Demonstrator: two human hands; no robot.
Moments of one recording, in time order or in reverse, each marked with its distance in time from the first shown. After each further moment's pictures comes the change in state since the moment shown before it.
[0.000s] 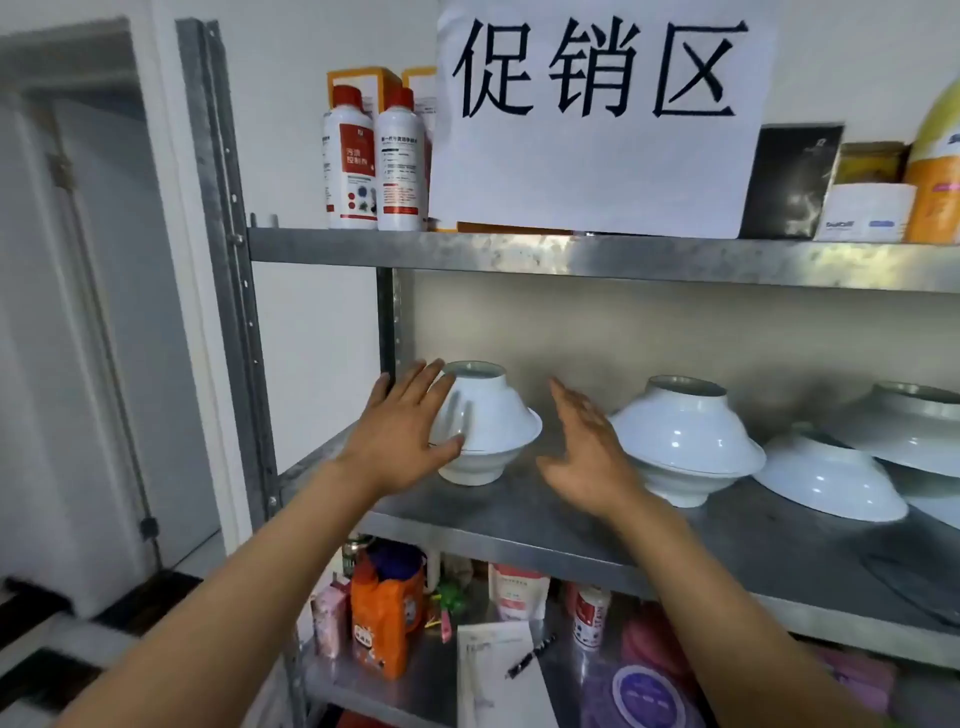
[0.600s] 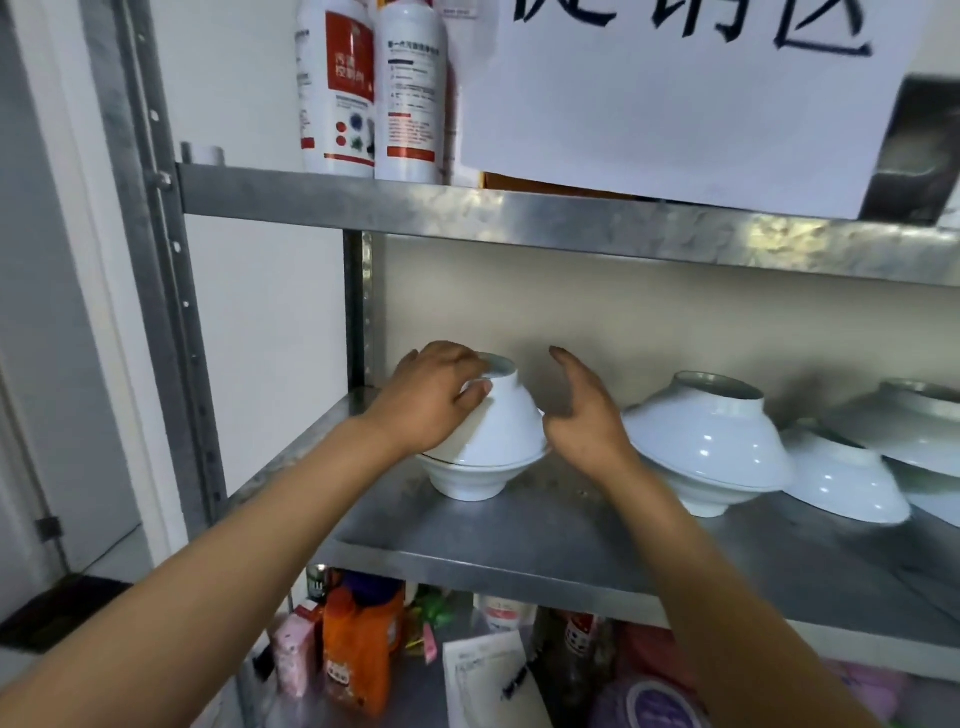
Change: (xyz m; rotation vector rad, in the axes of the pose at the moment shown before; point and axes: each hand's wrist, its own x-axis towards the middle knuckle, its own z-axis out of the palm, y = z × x) left_hand 0.092 -0.044 0.043 -0.276 0.048 0.181; right_hand 0.084 -0.004 0.042 0.206 0.171 0.209
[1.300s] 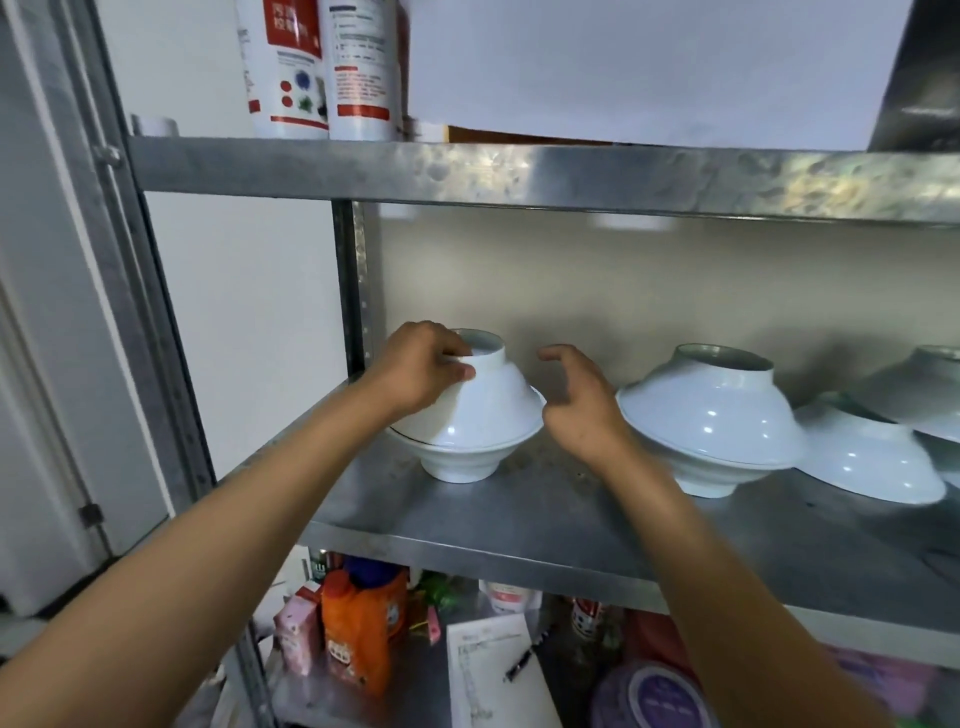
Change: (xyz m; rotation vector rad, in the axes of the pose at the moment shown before) left_hand 0.017 0.018 0.003 -0.244 0.018 -0.275; right_hand 0.008 0.033 0.004 0.029 0.003 -0.033
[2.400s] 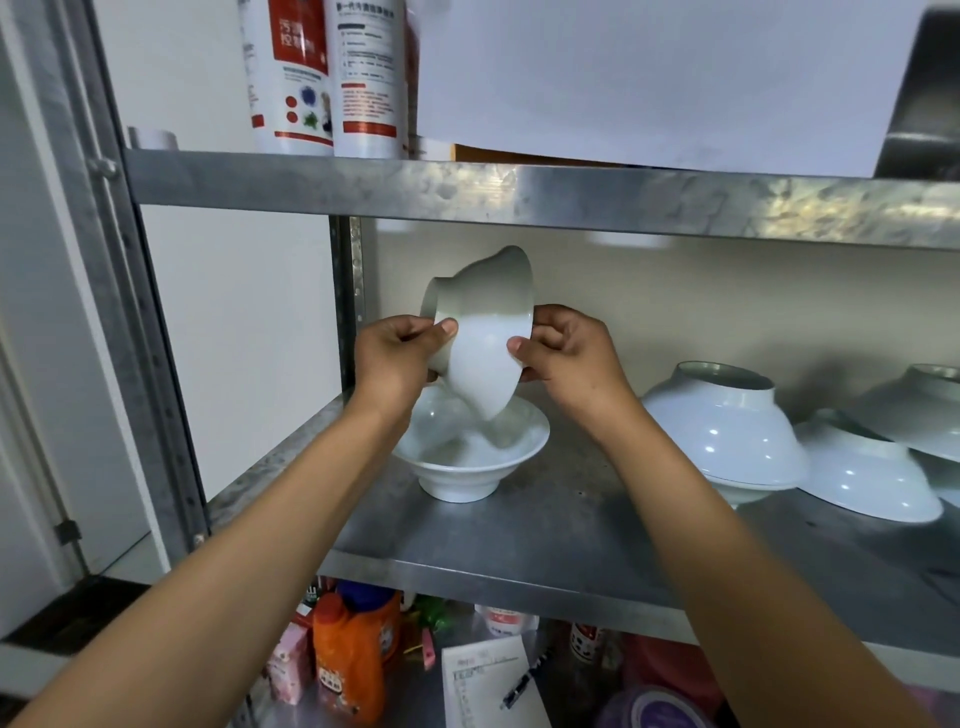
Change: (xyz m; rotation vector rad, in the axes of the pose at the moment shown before) left_hand -0.002 0.012 -0.006 -0.978 0.381 -0.343; right_hand 0.020 -0.069 -0.021 0.656 -0.029 0.006
